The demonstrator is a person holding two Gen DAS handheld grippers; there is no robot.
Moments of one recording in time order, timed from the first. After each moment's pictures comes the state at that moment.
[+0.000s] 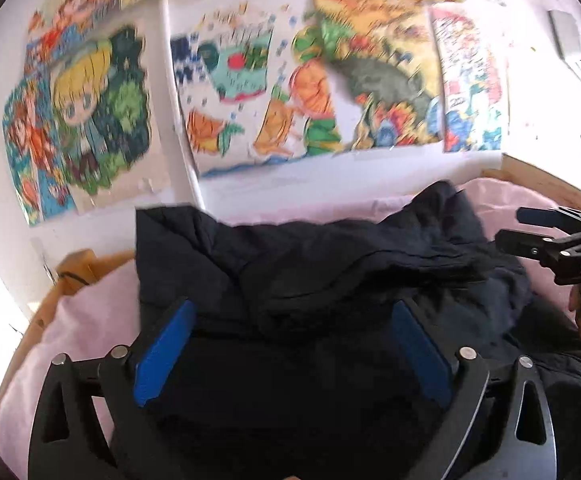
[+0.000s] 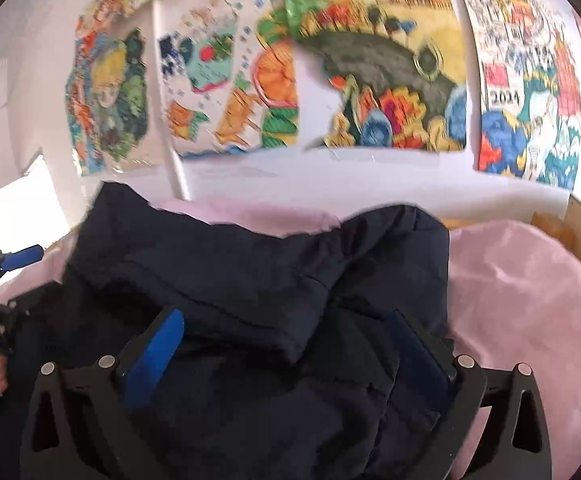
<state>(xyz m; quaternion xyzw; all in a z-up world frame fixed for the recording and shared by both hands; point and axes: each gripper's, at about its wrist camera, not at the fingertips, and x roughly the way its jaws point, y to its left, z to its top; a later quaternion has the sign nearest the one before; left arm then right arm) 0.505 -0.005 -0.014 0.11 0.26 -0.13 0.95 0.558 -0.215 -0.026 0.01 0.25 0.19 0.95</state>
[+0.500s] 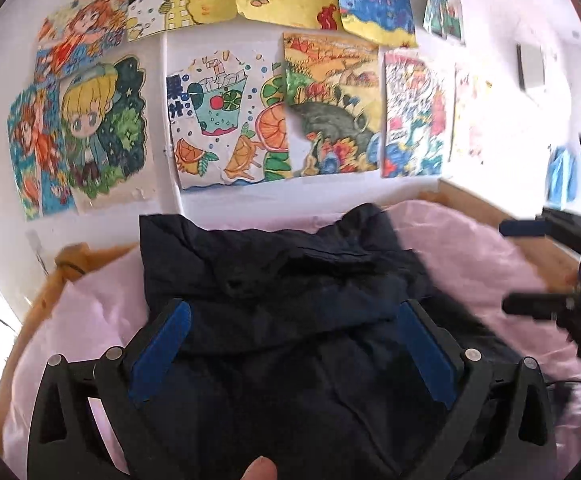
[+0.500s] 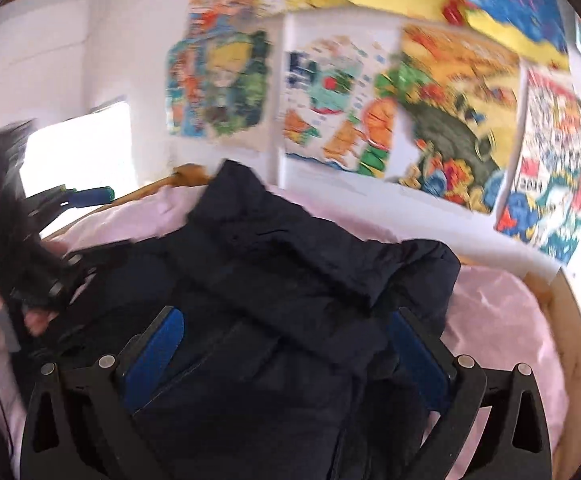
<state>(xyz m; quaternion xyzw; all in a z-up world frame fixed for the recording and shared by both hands) 0.394 0.000 0.055 0.05 0.26 -0.19 0.94 0.390 -0.182 0.049 -0.12 0.25 0.28 0.92</state>
